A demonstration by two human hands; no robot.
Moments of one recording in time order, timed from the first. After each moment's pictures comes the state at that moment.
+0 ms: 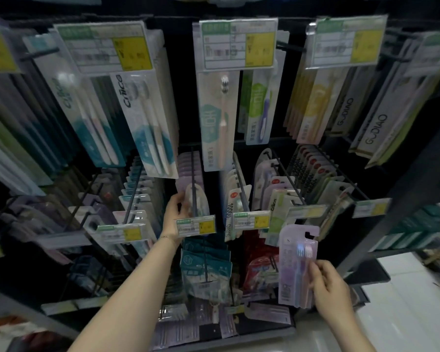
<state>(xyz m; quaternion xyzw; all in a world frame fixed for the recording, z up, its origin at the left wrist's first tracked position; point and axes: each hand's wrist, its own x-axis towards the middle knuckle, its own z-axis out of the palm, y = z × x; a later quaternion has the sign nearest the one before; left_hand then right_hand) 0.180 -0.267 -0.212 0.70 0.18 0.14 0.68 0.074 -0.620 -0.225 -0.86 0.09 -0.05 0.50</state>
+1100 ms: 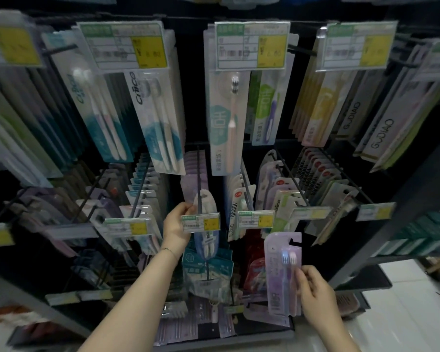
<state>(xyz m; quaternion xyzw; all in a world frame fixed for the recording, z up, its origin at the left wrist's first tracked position) 0.145 -0.275 -0.203 0.68 0.19 0.13 0.69 0.065 -0.601 -0.232 -0.87 0.05 0.00 0.49</state>
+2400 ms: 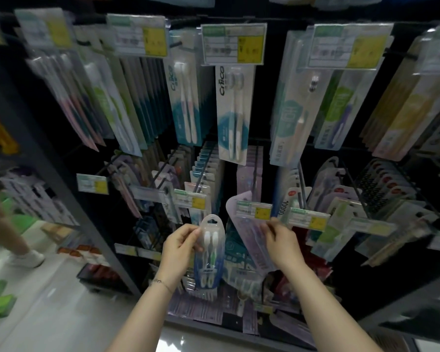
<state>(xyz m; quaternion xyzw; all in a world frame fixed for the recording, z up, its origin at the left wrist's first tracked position) -0.012 -0.237 -0.200 0.72 0.22 0.21 0.62 0.123 -0.450 -0.186 -0.89 -0.17 0.09 0.42</state>
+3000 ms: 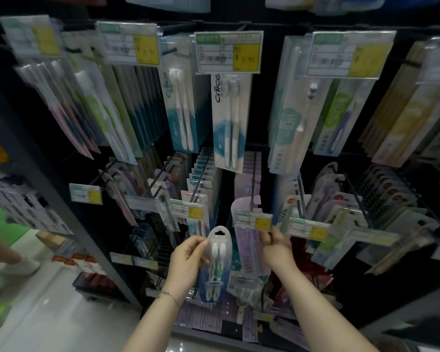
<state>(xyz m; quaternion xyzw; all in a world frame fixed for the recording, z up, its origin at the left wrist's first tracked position) 0.002 -0.250 -0.211 0.74 0.22 0.17 0.61 0.146 -0.428 -0.217 -0.86 -0.05 0.13 0.49</state>
